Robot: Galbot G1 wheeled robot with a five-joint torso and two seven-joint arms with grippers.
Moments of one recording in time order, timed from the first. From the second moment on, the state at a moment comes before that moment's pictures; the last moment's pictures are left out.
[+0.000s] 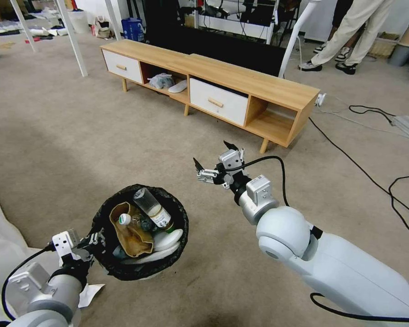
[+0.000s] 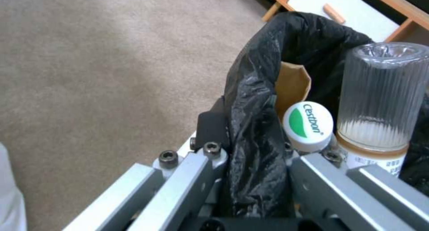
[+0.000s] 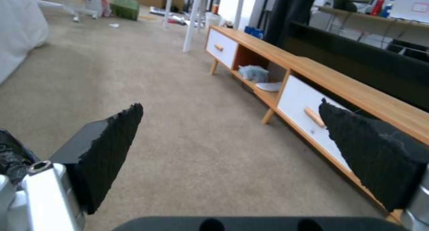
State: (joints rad) left arm 1.71 -1.45 -0.82 -2.41 -0.68 0.51 -0.15; right arm -0.61 0.89 -0.31 2.15 0.58 -0.39 0.48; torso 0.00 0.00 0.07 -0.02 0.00
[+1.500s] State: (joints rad) left arm 1.69 -1.44 -0.82 -2.38 -0.67 0.48 -0.17; right arm -0.64 0.89 -0.30 2.15 0.62 -0.41 0.51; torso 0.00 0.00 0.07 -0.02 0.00
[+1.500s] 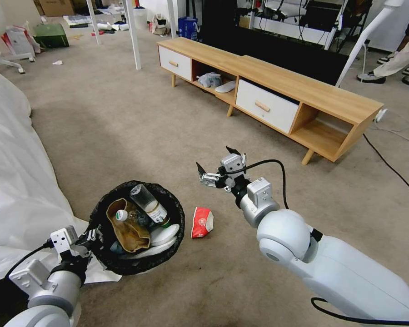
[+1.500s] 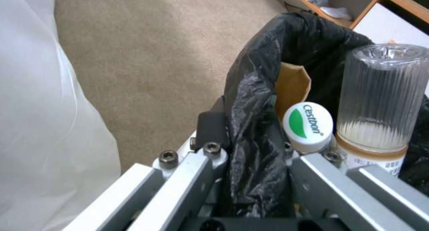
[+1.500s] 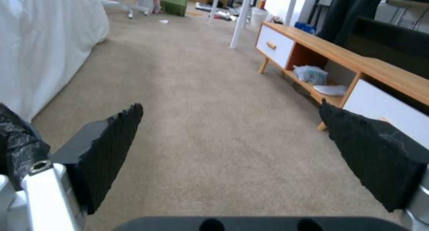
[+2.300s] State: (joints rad) left arm 1.68 -1.44 -0.82 -2.37 -0.68 0.48 -0.16; right arm -0.65 0.89 -0.31 2.14 0.63 -0.41 0.54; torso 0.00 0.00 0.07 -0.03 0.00
